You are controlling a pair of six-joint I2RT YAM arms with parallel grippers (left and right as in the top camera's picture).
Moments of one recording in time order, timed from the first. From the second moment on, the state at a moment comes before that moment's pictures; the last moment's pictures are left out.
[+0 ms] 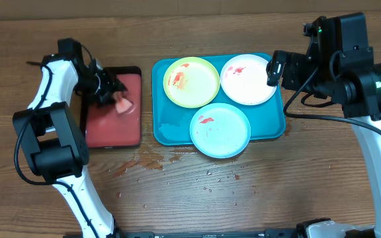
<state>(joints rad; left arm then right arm) 0.21 2.19 1.67 -0.97 0.46 -0.35 0.21 1.48 1.82 -1.28 -0.04 0.35</state>
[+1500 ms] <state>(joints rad) -0.08 2.20 1.85 -1.22 -0.29 -0.80 0.21 1.48 1.82 -1.28 -0.04 0.31</state>
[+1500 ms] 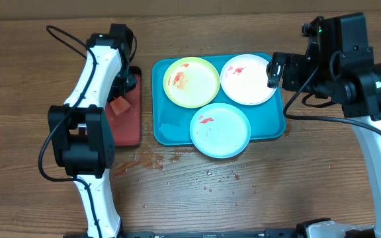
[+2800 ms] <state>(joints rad) -0.10 2.28 1.86 -1.21 -0.24 -0.84 0.21 1.48 1.82 -1.29 -0.04 0.30</state>
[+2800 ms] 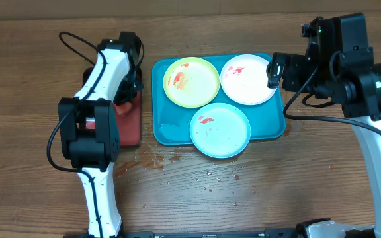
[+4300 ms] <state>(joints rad) 0.24 2.28 1.88 -1.28 0.31 -0.33 0.21 1.48 1.82 -1.31 -0.04 0.30</state>
